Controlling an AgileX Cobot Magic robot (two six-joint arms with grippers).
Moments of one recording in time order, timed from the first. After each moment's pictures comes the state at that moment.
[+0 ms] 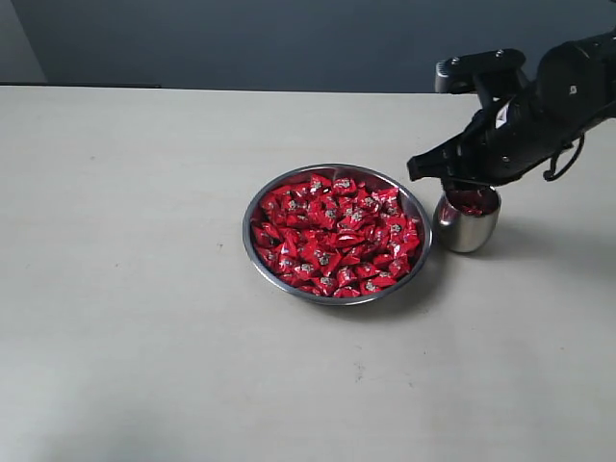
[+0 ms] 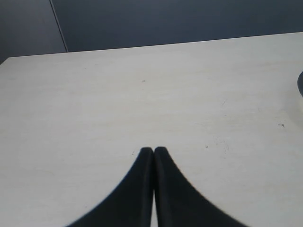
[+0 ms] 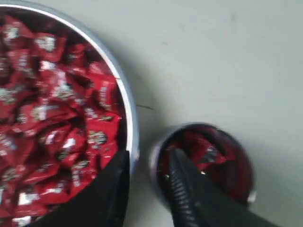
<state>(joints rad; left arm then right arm) 0.12 0.00 0.01 0.03 0.34 0.03 0.47 1.71 -1.04 -0.04 0.45 0.08</state>
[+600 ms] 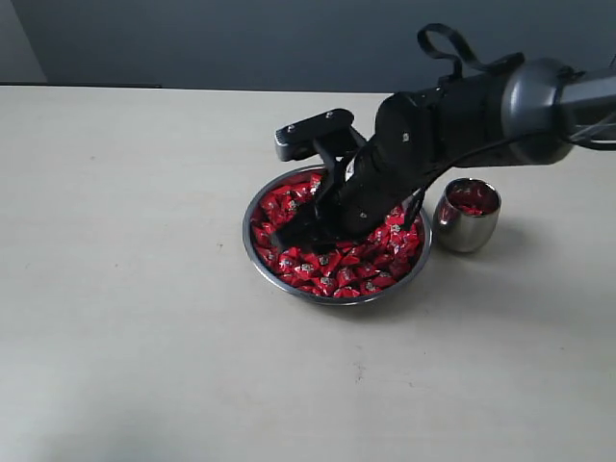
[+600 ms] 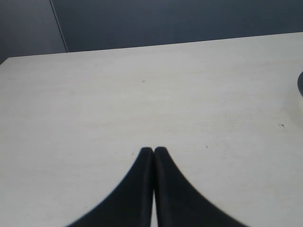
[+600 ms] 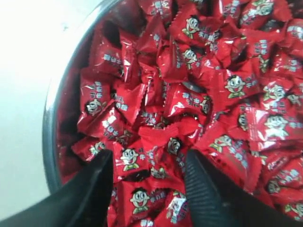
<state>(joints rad) 0.12 0.00 0.01 0.03 0.34 0.03 0.78 1.90 -1.16 0.21 0.46 -0.14</state>
